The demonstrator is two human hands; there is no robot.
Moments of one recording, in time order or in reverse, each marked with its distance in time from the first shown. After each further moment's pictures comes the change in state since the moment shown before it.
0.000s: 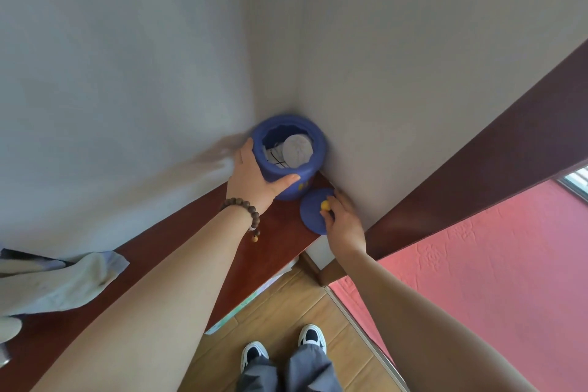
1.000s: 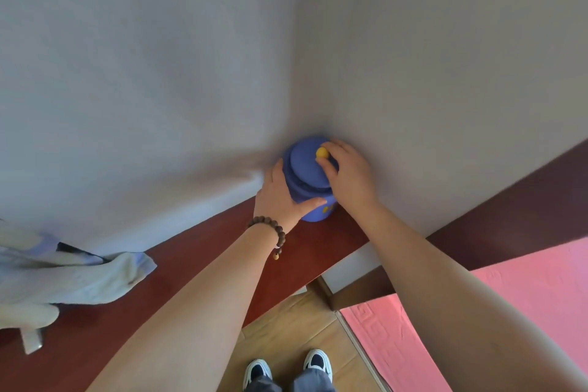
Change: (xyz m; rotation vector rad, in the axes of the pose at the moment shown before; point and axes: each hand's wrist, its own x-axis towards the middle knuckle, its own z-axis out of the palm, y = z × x) left_hand -0.002 0.007 -0.005 -0.010 -0.006 -0.048; right_hand 0.073 -0.126 -0.056 -0.023 0.072 -0.397
